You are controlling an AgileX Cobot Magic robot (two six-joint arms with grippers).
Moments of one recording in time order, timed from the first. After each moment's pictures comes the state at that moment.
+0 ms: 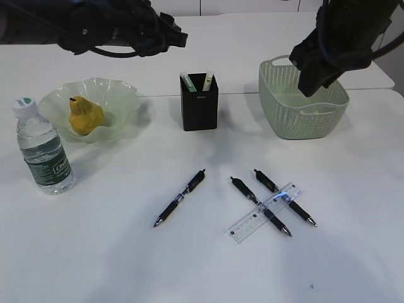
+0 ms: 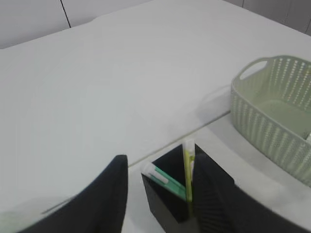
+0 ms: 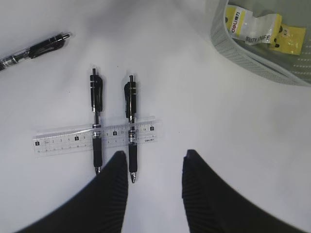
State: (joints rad) left arm -0.46 2.01 -1.59 0.36 0.02 -0.31; right arm 0.26 1.76 -1.68 0.02 1.24 -0.27
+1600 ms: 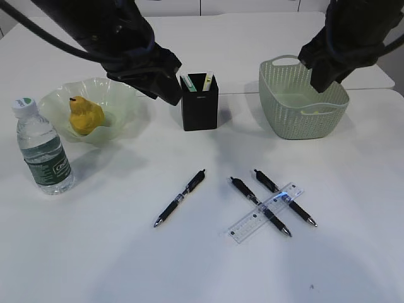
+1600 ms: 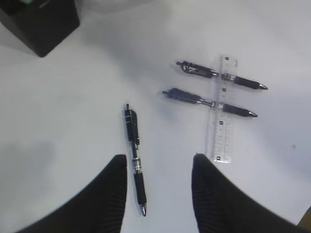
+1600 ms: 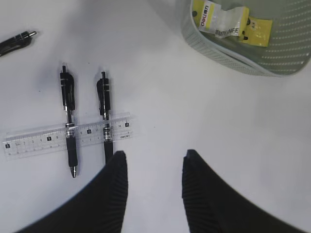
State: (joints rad) left arm -0.54 1.79 -1.59 -0.30 0.91 0.23; right arm 0.26 1.75 -1.68 -0.07 1.24 -0.22
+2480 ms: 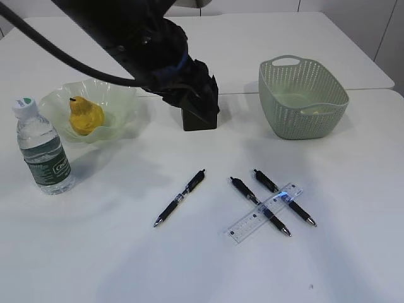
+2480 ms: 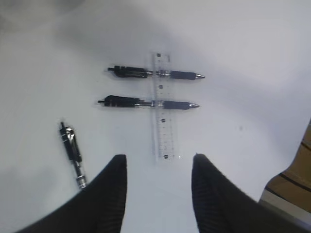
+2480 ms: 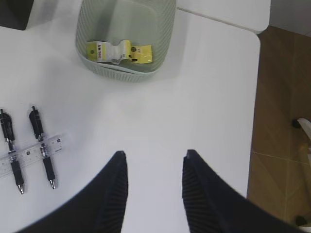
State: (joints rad) left arm -0.64 1.79 -1.59 -0.39 0.93 0.37; right arm 0.03 1.48 -1.68 -0.08 1.25 -0.22
